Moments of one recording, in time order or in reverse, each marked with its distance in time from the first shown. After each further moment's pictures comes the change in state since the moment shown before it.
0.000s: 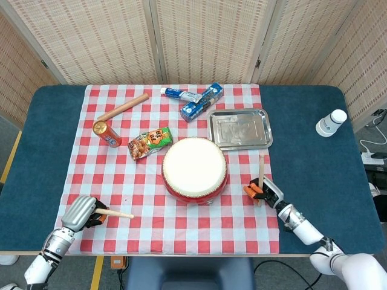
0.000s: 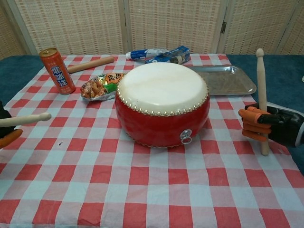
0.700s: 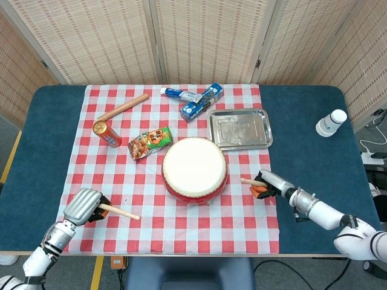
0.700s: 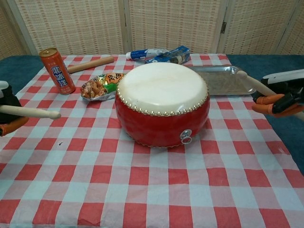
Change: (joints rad) left arm -0.073 0.080 -0.030 -0.080 0.030 -0.040 0.141; right arm 0.290 0.640 0.007 -0.789 0.098 -0.513 -0.925
